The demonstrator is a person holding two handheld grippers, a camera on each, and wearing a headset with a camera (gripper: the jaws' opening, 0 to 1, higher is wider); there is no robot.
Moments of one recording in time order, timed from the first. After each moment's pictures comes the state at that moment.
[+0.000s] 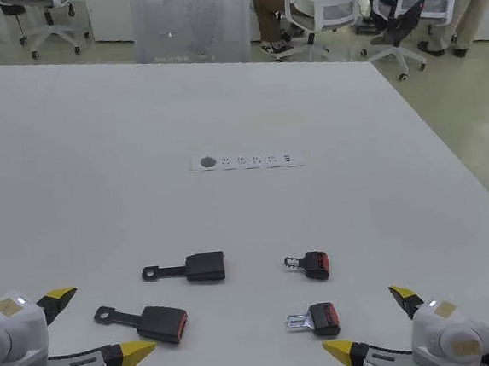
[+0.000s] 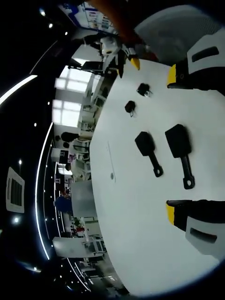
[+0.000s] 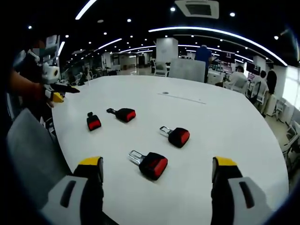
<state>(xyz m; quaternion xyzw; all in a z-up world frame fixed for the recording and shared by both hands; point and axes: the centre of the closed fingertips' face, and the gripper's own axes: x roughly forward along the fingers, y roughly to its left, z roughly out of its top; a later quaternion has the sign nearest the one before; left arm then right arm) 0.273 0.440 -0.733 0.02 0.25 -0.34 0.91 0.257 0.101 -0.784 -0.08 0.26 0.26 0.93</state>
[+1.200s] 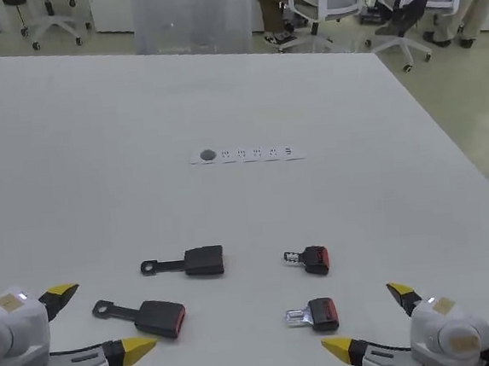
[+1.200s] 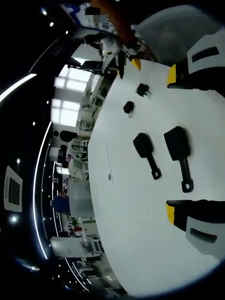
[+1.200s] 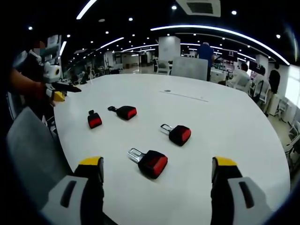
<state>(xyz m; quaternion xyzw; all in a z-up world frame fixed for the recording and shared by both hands) 0.273 0.434 -0.734 0.02 0.25 -0.33 0.91 0.260 0.100 -0.786 -0.07 0.26 0.26 0.93</state>
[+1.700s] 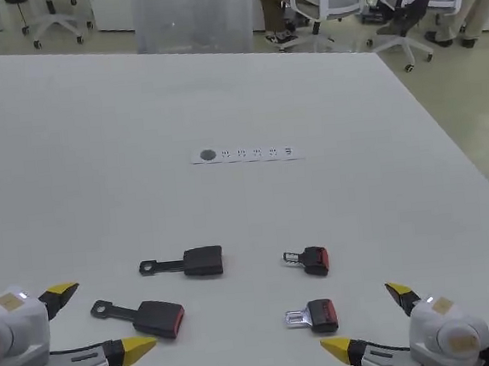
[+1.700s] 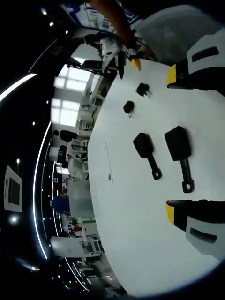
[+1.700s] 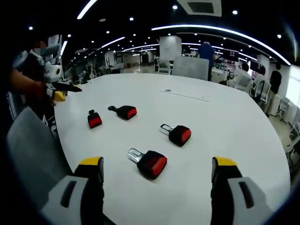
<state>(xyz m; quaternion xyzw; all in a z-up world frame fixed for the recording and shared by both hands) 0.275 0.433 -0.734 0.02 0.26 -0.33 0.91 0.263 0.099 -0.787 -0.07 0.26 0.27 0.92</state>
